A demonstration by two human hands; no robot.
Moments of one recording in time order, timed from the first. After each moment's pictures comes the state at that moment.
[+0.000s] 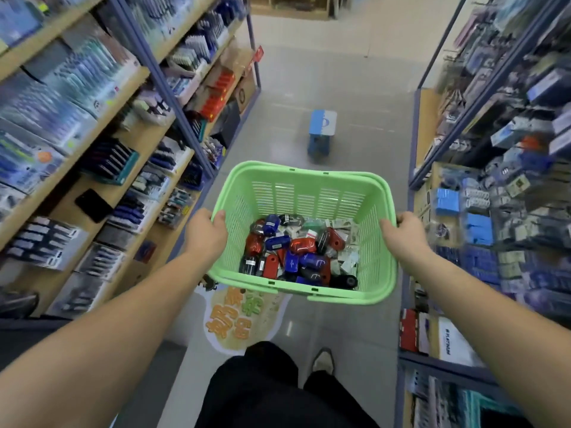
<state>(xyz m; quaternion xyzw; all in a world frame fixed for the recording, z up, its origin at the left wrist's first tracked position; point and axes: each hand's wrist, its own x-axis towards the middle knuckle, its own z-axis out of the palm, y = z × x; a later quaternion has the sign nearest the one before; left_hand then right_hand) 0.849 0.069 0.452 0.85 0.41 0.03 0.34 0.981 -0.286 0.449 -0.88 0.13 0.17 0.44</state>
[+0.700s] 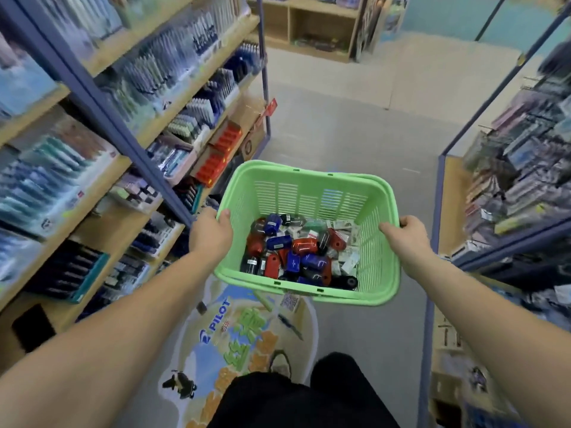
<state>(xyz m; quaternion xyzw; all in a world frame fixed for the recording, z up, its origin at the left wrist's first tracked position) 1.288 0.271 0.464 0.84 0.41 0.06 0.34 1.434 -0.071 0.485 -0.86 0.12 0.15 0.48</state>
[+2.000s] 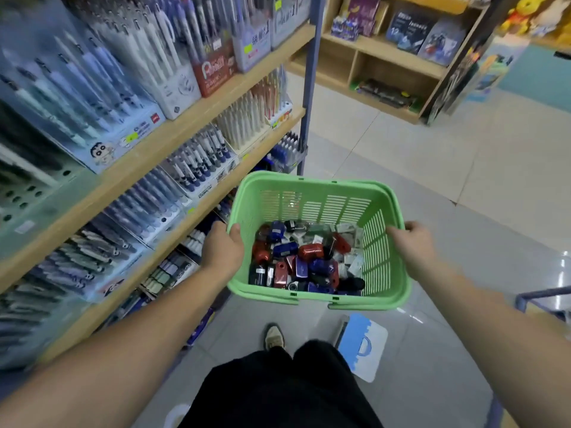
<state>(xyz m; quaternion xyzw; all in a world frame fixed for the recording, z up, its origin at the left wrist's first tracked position) 1.884 0.592 0.426 0.78 0.53 0.08 0.33 2.117 0.317 0.465 -0.87 0.05 0.22 0.43</state>
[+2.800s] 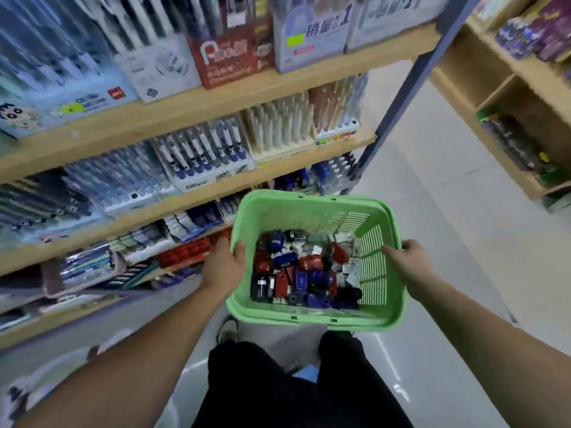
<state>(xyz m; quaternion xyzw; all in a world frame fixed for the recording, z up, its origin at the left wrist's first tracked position) 2.008 0.579 0.328 0.64 0.70 0.06 0.32 2.367 0.473 0.355 -0.88 -0.18 0.38 0.23</state>
